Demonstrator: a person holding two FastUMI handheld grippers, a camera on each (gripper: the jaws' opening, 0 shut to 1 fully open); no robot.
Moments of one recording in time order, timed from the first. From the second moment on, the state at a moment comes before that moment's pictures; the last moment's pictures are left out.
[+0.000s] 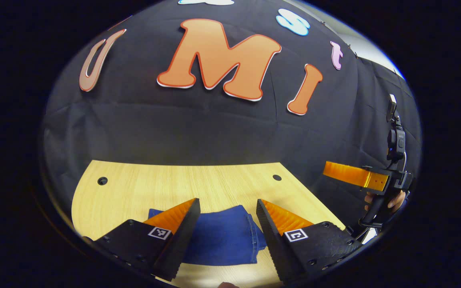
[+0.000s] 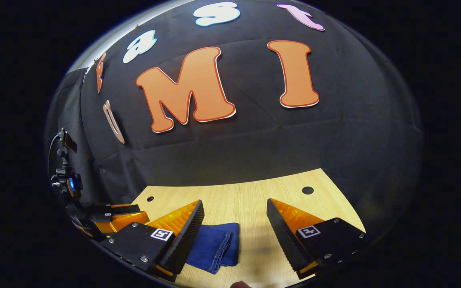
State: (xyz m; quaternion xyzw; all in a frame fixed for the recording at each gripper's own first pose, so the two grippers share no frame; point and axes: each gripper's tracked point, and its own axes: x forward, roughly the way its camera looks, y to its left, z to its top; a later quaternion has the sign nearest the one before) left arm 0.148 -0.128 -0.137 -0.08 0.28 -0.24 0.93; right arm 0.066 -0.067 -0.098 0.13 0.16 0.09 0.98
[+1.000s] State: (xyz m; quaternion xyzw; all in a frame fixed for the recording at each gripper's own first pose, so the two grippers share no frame) left arm 0.122 -0.020 0.027 -0.02 0.00 -0.06 1.00; right arm 0.040 -0.007 0.005 0.04 -0.05 0.10 0.99
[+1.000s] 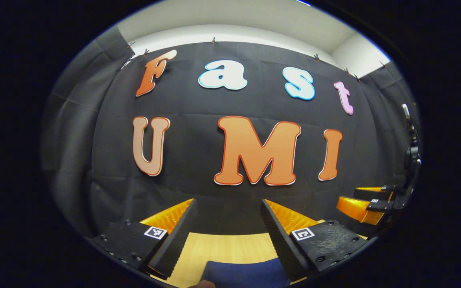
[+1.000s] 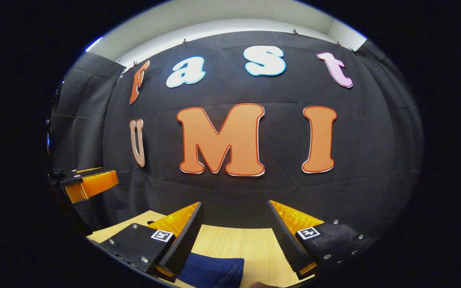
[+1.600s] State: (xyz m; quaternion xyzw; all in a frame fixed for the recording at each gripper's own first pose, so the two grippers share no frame) left arm 0.103 -0.007 -0.010 -0.03 0.03 -0.03 1.00; right arm 0.035 0.017 -0.026 0.05 -0.03 0.11 0.99
